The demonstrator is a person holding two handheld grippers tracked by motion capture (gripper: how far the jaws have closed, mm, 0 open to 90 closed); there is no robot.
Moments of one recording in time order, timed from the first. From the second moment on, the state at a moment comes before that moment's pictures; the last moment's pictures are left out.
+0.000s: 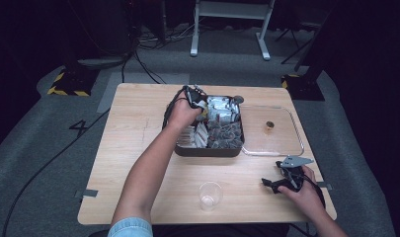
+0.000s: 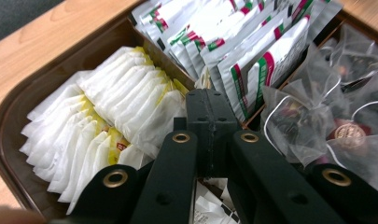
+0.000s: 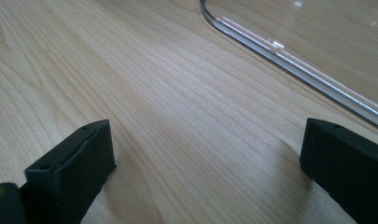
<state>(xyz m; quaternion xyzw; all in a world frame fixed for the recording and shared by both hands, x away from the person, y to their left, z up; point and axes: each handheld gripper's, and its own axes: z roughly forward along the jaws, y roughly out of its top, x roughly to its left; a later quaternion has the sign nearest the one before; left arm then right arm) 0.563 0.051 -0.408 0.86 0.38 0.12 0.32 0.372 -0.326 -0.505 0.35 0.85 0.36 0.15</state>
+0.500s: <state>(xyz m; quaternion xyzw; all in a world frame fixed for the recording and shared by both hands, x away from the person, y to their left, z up) 0.548 0.071 -0.378 0.84 0.35 0.12 0.39 0.372 -0.326 -0.505 0.35 0.85 0.36 0.15</state>
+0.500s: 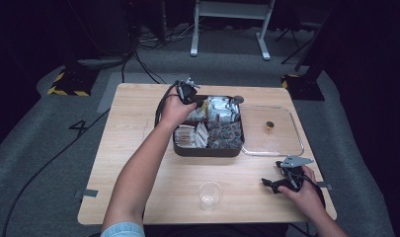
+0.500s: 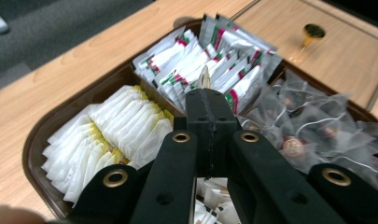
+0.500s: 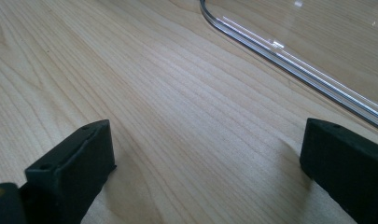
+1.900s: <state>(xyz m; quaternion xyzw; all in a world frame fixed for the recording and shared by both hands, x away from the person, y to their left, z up) 0.390 0.098 -0.315 0.84 0.18 0.11 0.51 0.371 -0.327 -0.505 0.34 0.86 0.36 0.15</state>
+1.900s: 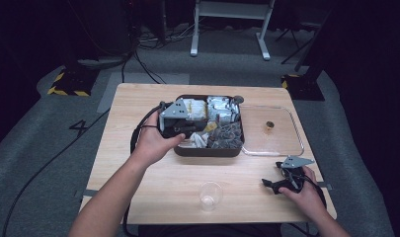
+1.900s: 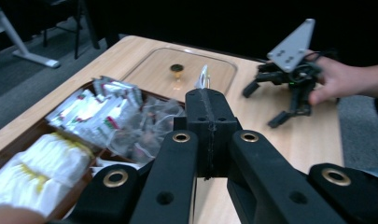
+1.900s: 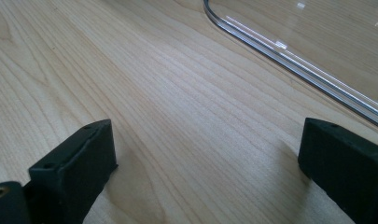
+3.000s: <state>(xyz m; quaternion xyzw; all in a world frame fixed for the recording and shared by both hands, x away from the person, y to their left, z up) 0.308 0.087 -0.364 0.84 0.14 0.05 0.52 0.371 -0.327 -0.505 0.34 0.86 0.36 0.15</state>
